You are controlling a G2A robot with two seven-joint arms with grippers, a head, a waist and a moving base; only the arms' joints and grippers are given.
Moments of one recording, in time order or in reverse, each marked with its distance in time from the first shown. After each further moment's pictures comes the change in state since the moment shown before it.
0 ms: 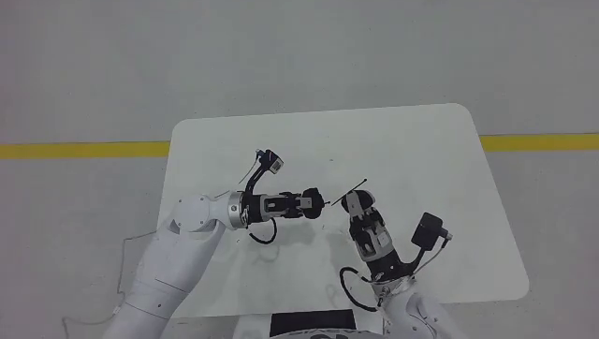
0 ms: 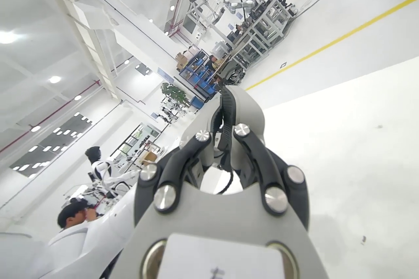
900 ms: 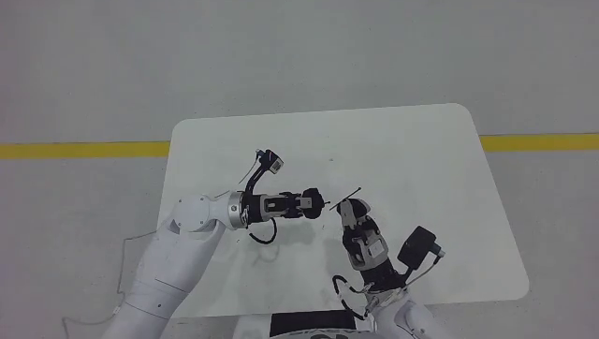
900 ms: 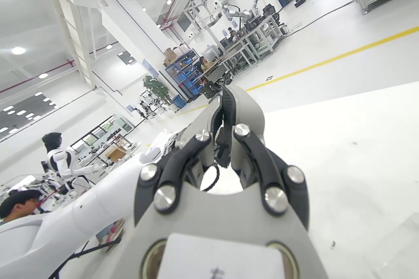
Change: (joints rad) left arm 0.000 0.000 0.000 0.000 0.000 0.000 0.000; right arm -0.012 -0.006 -0.057 0.029 -0.222 0.075 -0.118
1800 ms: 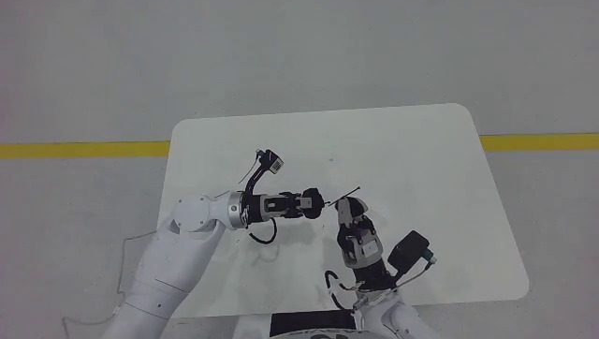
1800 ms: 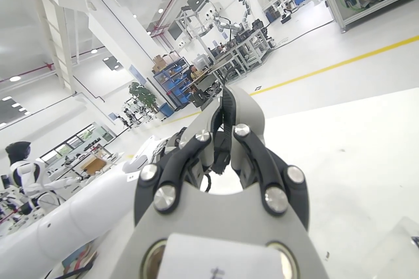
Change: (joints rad) left arm 0.000 0.000 0.000 0.000 0.000 0.000 0.000; right arm 0.054 -0.022 -0.070 0.051 -0.058 0.129 -0.091
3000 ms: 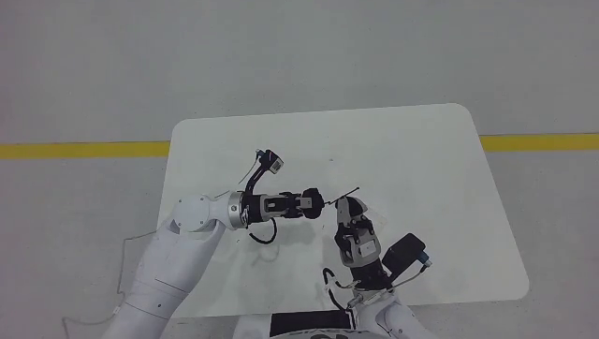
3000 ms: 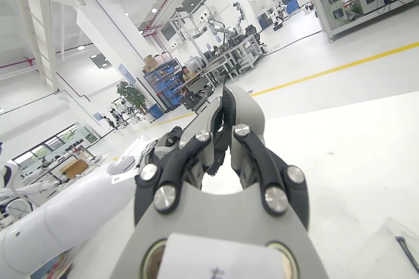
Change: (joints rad) left arm 0.000 0.000 0.000 0.000 0.000 0.000 0.000; right arm 0.014 -0.013 -0.015 0.028 -0.037 0.051 -0.034
